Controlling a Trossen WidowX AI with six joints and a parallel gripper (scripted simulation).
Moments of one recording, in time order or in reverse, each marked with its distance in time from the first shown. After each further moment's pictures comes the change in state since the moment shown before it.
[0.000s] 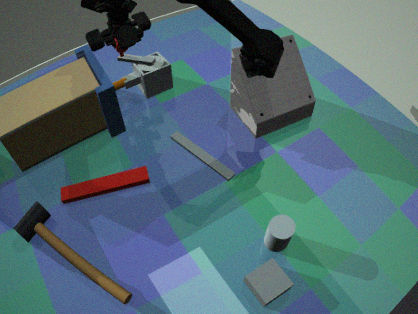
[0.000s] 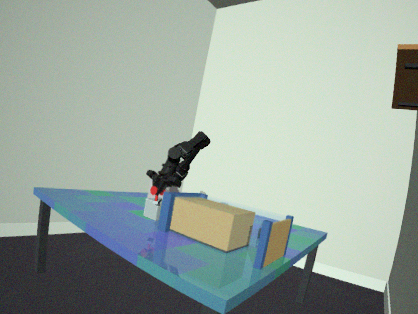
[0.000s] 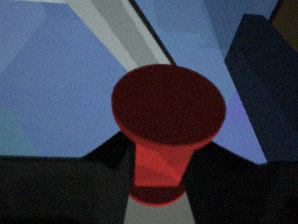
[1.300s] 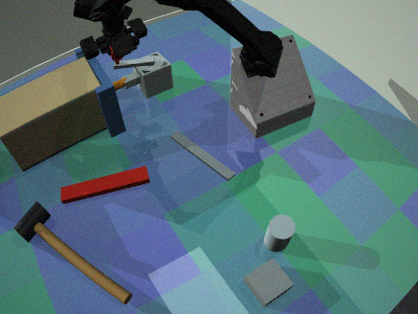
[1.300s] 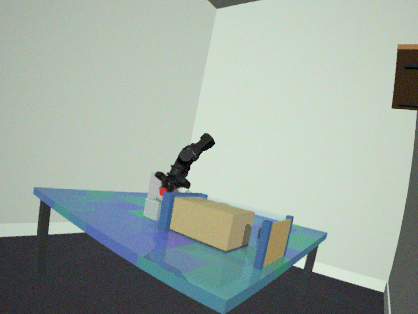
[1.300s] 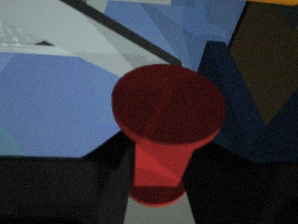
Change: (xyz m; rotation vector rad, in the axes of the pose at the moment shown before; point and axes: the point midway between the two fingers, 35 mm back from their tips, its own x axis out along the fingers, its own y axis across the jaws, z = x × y) arm -0.015 -0.027 0.029 0.000 0.003 -0.007
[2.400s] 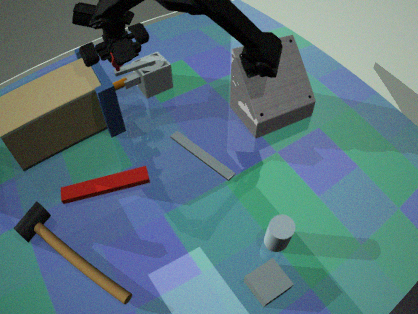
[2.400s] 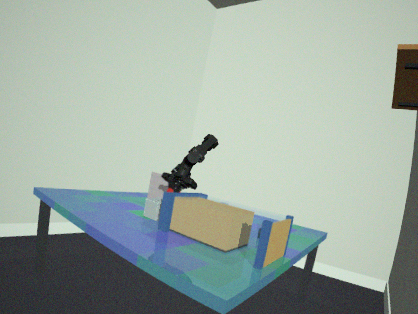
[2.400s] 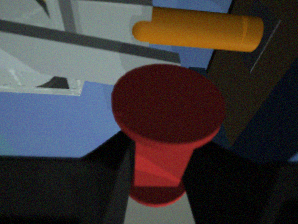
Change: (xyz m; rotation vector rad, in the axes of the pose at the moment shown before) arm -0.015 -0.011 0.032 -0.001 -0.007 -0.008
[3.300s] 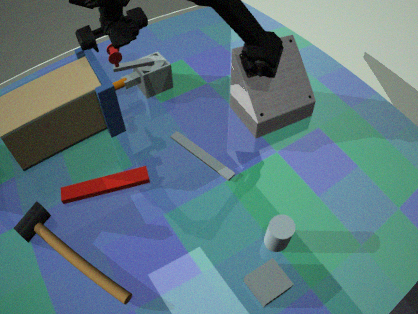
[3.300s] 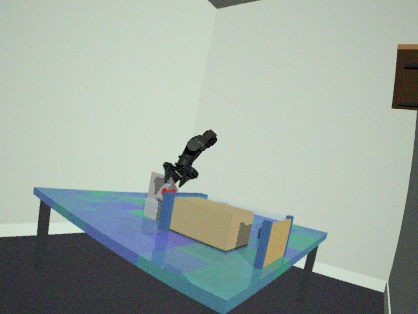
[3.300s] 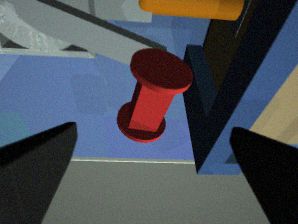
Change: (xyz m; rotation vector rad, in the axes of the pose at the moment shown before) arm -0.044 0.004 -0.024 0.015 -0.002 0.010
